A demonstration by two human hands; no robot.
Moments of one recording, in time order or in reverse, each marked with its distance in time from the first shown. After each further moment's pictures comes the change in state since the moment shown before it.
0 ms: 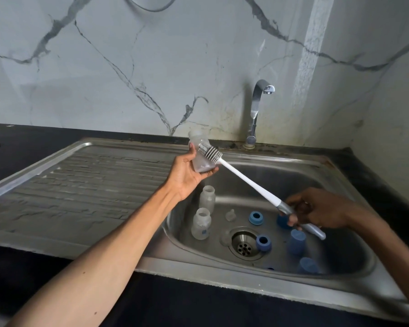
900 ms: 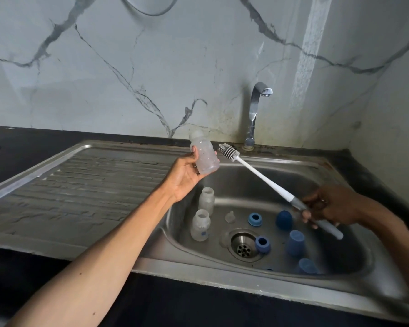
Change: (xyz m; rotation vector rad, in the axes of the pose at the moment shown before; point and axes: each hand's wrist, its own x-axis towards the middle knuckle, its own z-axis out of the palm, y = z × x) left_hand 0.003 0.004 -0.005 -0.007 -0.077 -0.021; right_hand -0.006 0.022 -0.018 -0.008 0.035 0.095
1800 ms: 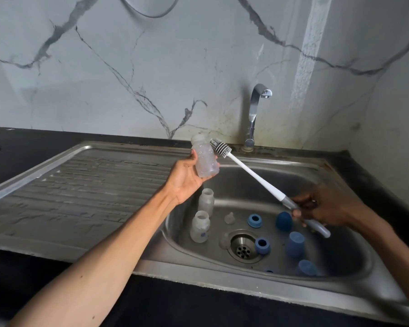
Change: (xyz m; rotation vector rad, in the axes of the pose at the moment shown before) left_hand -0.002 -0.004 0.006 0.001 0.003 -0.024; right_hand 0.000 -0.020 0.009 -0.126 0.121 -0.015
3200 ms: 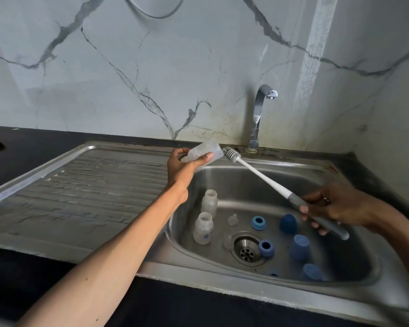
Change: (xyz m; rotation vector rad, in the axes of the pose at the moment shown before) left_hand 0.009 0.001 -0.007 0.540 0.525 0.367; right_hand -0.016 -0.004 -0.015 0.445 -0.101 -0.010
